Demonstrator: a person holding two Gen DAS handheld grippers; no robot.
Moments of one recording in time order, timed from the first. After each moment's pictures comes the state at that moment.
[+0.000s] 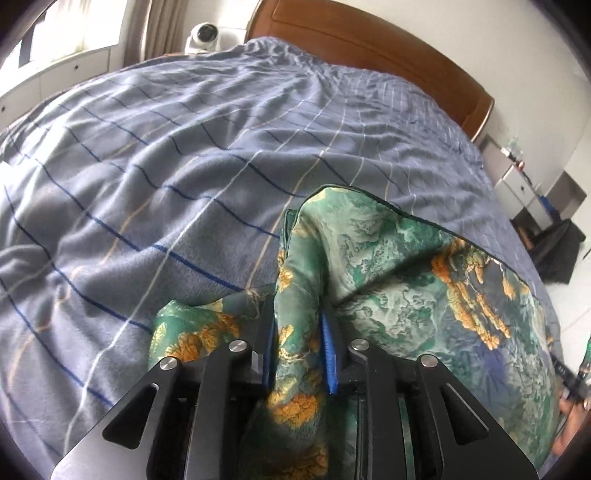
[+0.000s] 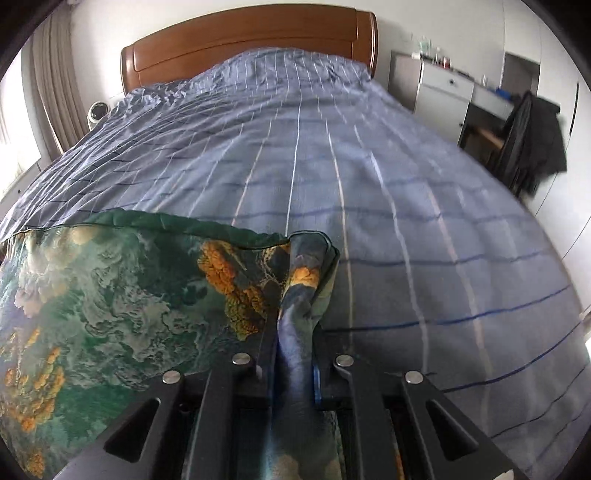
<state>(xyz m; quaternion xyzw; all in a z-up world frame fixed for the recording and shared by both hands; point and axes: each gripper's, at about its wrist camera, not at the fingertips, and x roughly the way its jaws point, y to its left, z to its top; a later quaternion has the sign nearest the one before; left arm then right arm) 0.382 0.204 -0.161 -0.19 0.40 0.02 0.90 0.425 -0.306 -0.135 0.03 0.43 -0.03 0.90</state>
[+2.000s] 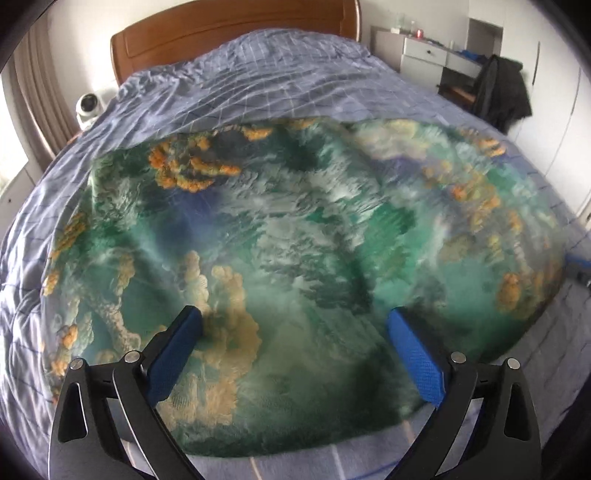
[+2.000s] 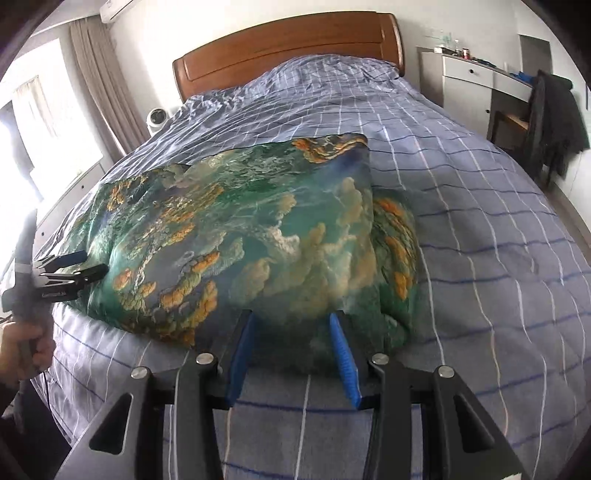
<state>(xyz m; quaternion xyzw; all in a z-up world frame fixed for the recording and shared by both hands) 0.274 -0.011 -0.108 0.05 0.44 -0.10 0.89 0.220 -0.297 -0.102 0.08 0.42 0.08 0.90</state>
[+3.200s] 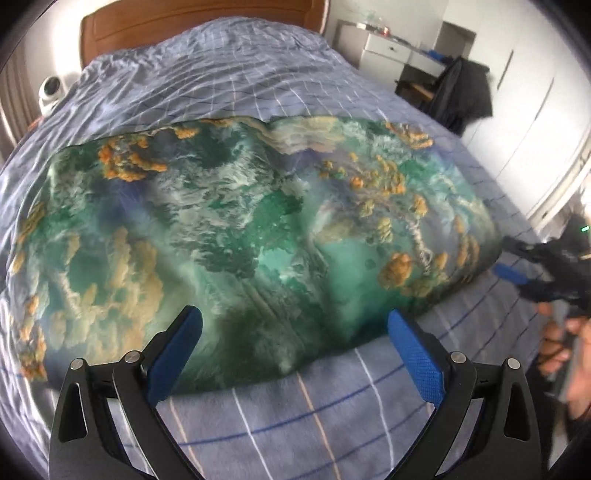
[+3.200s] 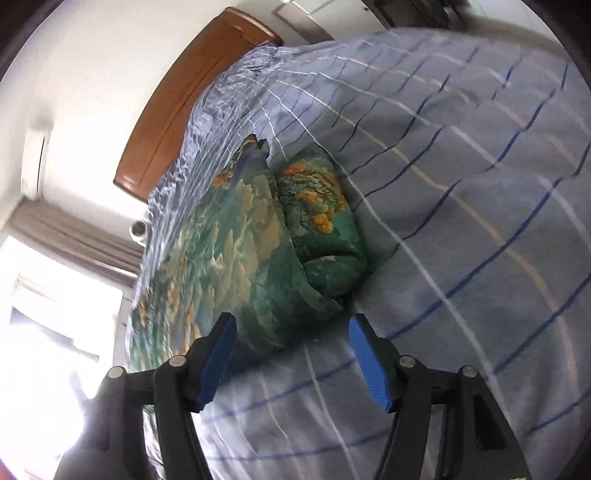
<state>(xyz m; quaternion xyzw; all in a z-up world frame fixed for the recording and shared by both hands) 0.239 -0.029 -0.080 0.01 0.47 -0.18 0.86 0.204 -0.369 -0.142 0.43 0.40 0.03 0.81</state>
